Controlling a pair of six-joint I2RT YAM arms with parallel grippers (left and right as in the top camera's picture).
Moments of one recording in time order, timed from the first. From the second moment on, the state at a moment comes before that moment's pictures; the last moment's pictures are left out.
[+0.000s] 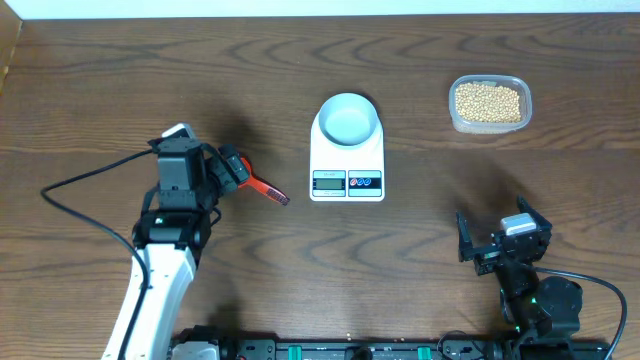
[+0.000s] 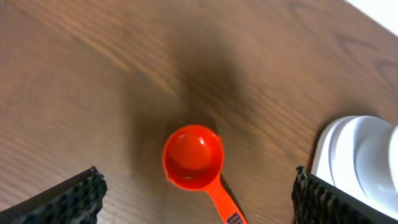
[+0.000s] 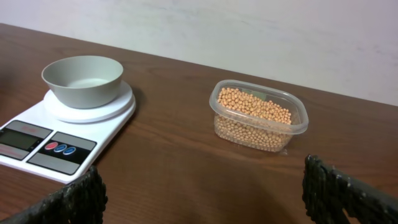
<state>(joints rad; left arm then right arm) -0.02 1.15 0.72 -0.37 -0.07 -0.52 0.05 0.01 0.07 -0.21 -0.16 -0.17</state>
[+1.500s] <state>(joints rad) -0.02 1.57 0.72 -0.23 -0.11 -0.97 0.05 0.01 0.07 -0.21 -0.16 -0.17</state>
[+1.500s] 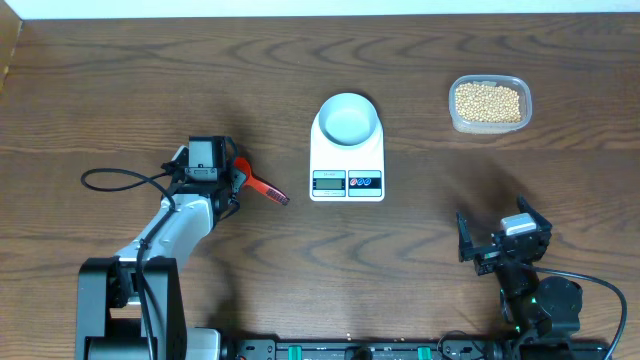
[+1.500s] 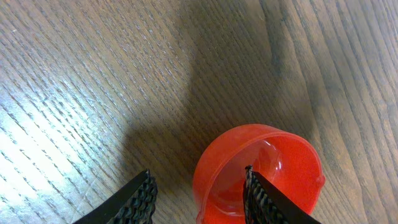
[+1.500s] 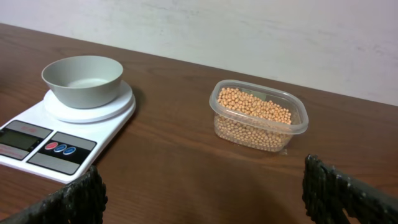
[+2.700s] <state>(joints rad) -0.02 1.51 0.72 -0.20 -0.14 -0.98 0.05 0.01 0.07 -0.21 -0.16 -0.17</state>
